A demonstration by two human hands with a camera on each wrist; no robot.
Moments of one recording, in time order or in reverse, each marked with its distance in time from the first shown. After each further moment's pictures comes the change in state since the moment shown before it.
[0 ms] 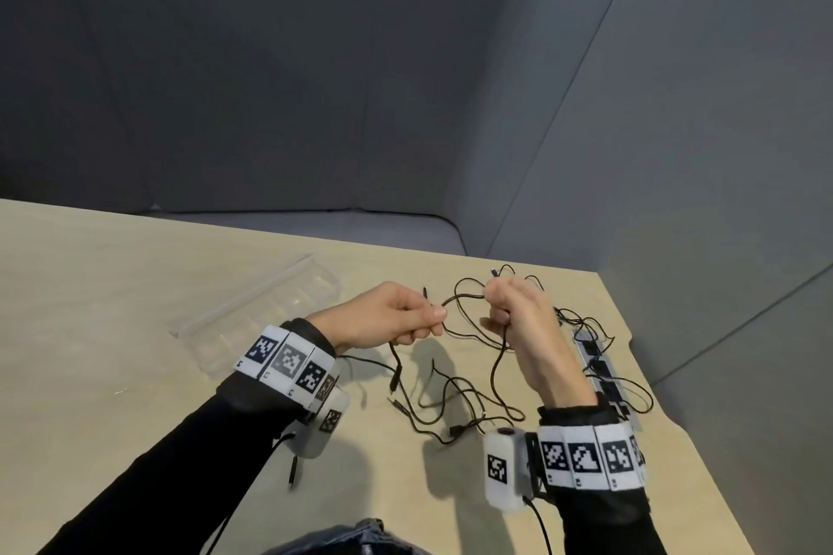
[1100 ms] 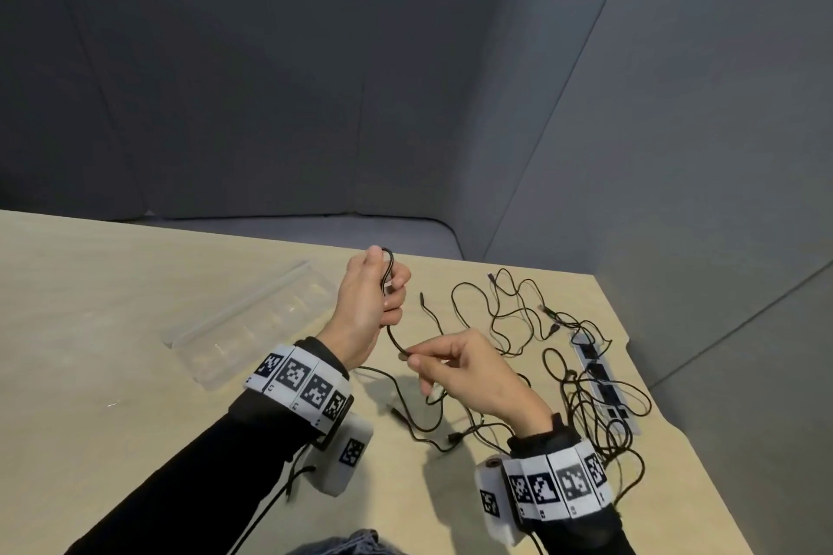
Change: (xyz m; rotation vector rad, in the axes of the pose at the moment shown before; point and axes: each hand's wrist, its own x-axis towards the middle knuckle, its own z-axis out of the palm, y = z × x) left_hand 0.013 0.006 0.008 -0.536 0.581 0.201; right_hand -0.019 0.028 0.020 -0.472 -0.507 -0.122
